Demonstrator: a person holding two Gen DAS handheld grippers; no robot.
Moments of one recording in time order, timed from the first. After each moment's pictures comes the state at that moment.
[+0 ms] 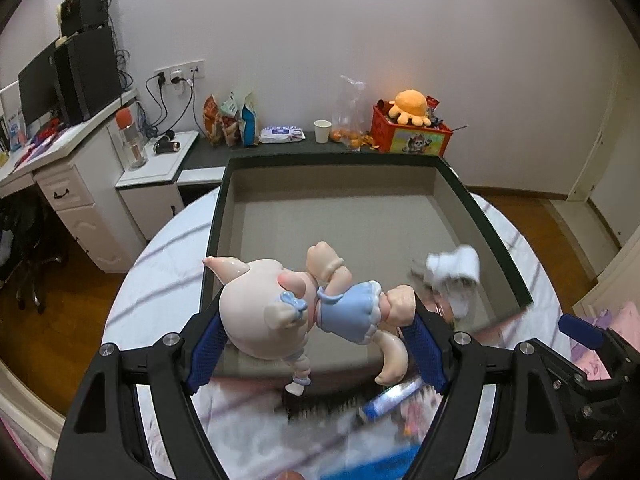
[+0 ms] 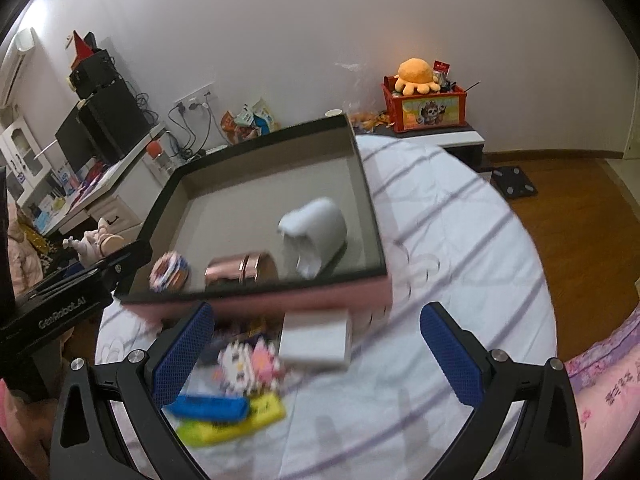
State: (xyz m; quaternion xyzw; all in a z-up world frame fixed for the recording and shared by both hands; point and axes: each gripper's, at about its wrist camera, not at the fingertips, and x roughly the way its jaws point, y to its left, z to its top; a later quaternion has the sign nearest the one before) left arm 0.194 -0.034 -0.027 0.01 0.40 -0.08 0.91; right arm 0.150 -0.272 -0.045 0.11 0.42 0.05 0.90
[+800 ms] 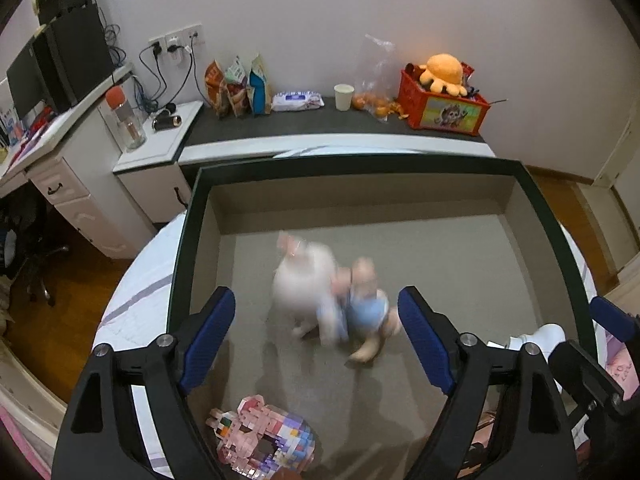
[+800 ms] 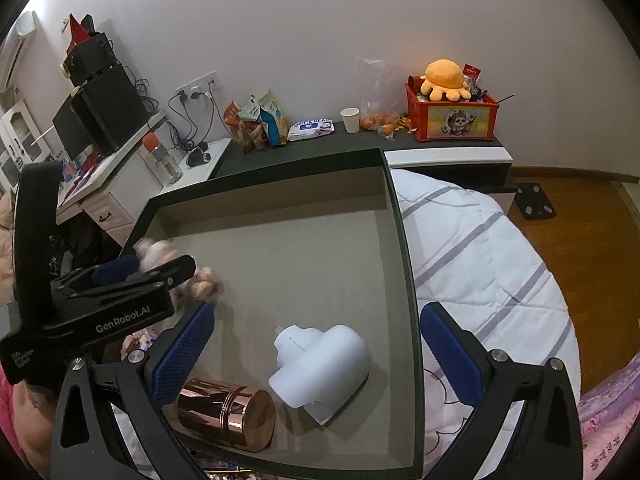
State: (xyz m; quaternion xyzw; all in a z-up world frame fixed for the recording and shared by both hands) left arm 0.313 -0.051 -0.071 0.02 0.48 -0.04 0.88; right arm 0.261 -0.259 -0.055 0.08 0.44 0.08 0.89
